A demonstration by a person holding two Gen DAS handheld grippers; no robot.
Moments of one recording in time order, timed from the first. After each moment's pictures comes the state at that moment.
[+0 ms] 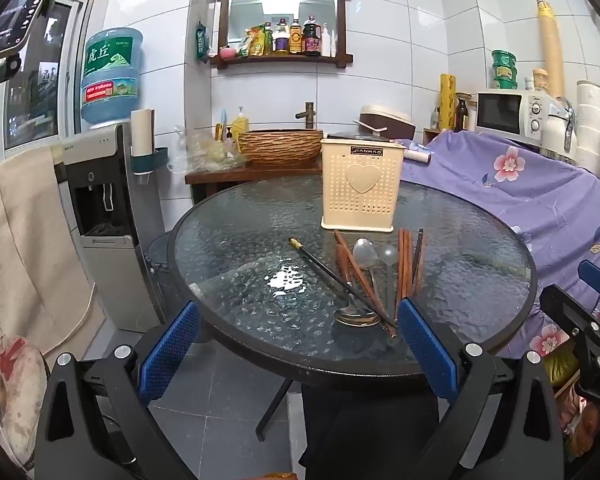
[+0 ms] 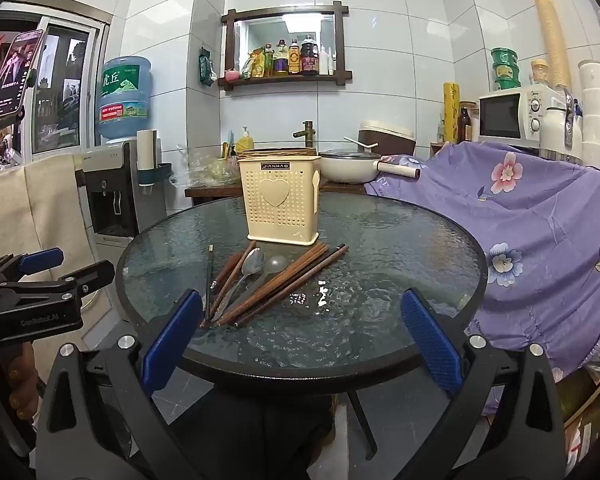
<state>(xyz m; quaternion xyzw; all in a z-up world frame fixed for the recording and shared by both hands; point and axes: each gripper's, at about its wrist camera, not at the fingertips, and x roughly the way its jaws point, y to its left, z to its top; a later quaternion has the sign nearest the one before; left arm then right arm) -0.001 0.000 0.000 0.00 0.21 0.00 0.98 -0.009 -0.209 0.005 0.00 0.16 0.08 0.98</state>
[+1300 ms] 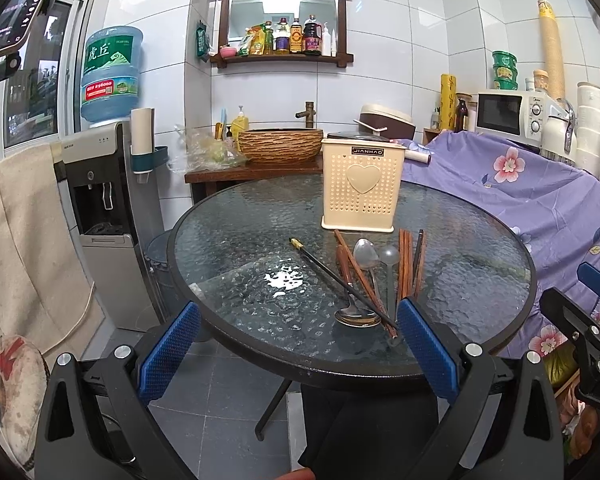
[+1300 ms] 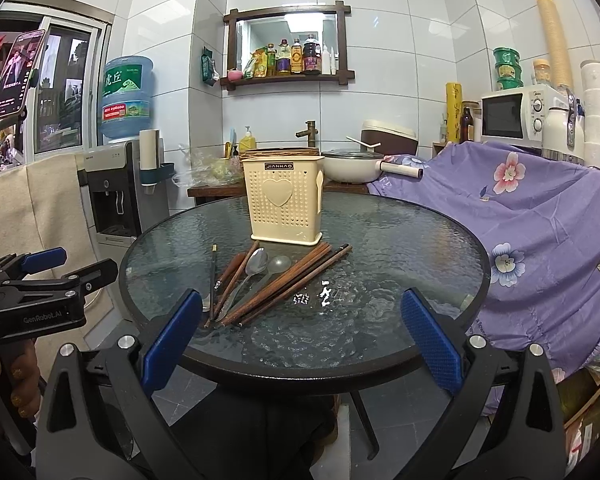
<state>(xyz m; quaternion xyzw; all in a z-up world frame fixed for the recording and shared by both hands) 0.000 0.004 0.000 0.00 0.22 0.00 0.98 -0.010 -0.207 0.007 0.00 0.16 0.08 0.98</state>
